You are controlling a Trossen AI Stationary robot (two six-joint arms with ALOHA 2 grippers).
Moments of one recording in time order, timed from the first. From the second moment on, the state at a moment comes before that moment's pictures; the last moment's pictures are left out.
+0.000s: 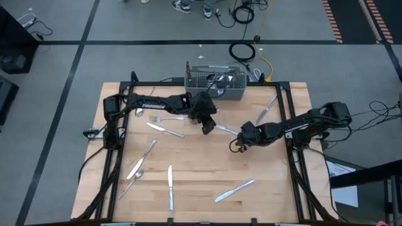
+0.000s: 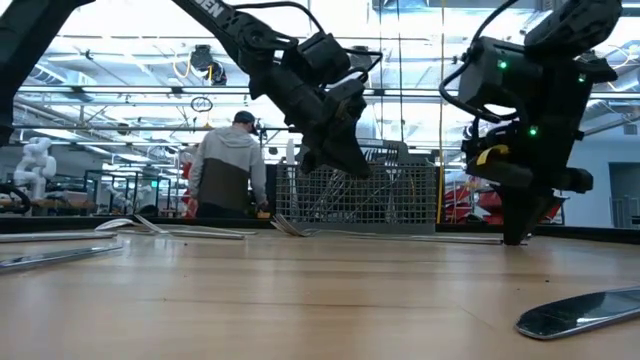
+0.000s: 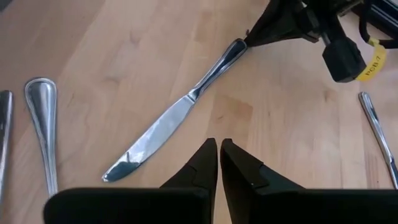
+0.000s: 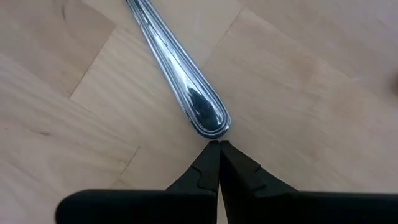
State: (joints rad) left arm 0.27 1.95 1.36 -0.24 0.33 -0.21; right arm 0.08 1.46 0.61 -0.53 0.27 1.07
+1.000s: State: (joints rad) left arm 0.33 1.95 1.36 -0.24 0.37 -0.32; right arm 0.00 1.41 0.65 -0.56 0.26 0.91
